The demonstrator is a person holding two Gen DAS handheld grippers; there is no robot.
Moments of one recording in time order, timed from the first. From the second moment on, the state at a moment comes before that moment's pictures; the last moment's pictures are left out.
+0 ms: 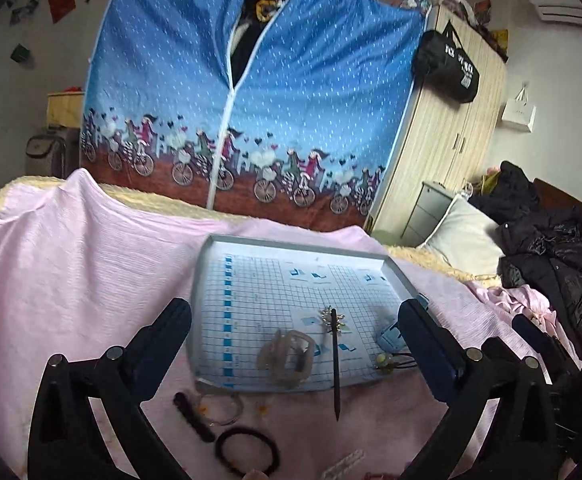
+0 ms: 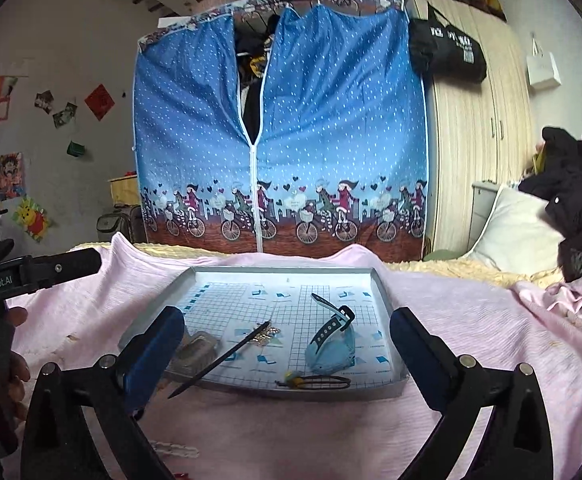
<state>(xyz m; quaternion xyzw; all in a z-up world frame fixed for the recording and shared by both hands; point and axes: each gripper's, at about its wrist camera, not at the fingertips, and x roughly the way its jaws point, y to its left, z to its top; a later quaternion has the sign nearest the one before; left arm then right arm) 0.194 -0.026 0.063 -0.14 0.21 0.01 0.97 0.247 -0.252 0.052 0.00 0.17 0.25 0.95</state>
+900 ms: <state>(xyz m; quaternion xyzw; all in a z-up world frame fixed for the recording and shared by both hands) 0.066 -0.009 0.011 -0.11 0.26 0.00 0.96 0.126 -0.251 0.029 -0.03 0.28 0.24 0.93</state>
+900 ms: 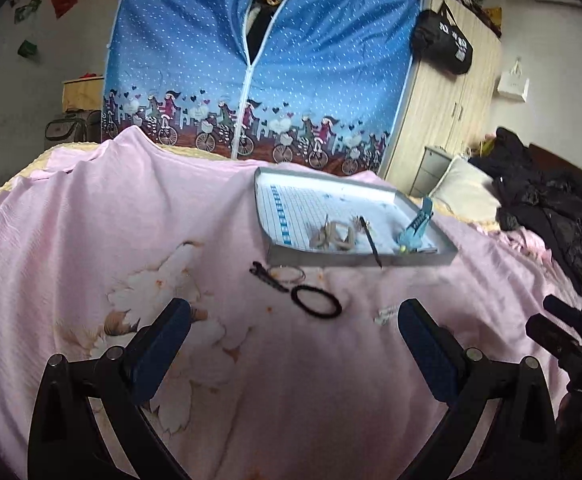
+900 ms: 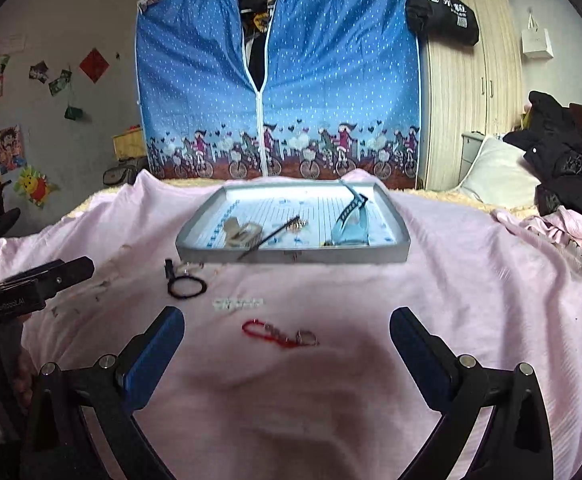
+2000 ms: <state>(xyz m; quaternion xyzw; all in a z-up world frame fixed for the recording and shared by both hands) 0.124 -0.056 -0.023 -0.03 0.35 -0.11 0.93 0.199 -0.256 -0.022 -0.04 0.40 0.28 0.87</state>
